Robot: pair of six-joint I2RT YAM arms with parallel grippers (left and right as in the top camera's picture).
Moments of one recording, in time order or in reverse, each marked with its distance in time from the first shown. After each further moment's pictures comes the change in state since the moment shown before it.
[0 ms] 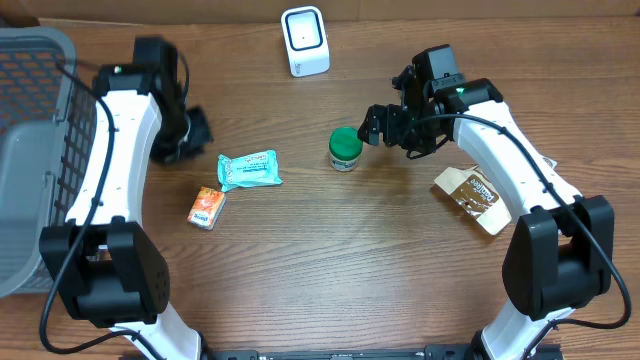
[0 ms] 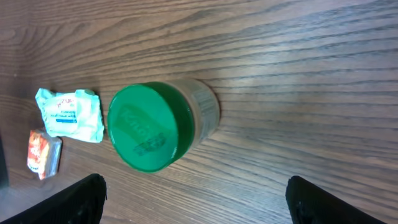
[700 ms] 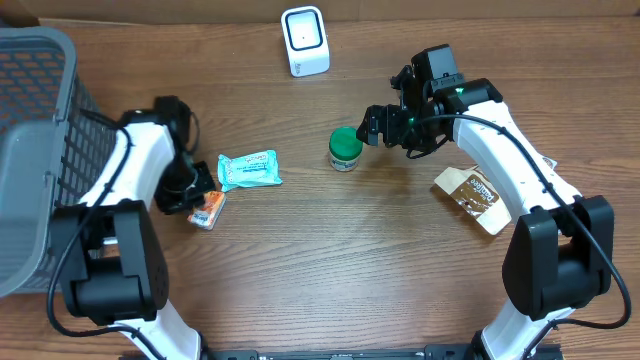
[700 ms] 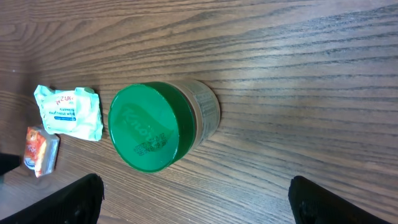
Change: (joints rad) left arm 0.006 0.014 -0.319 0.107 -0.083 -0.027; right arm 0.001 0.000 0.000 0.006 0.002 -0.023
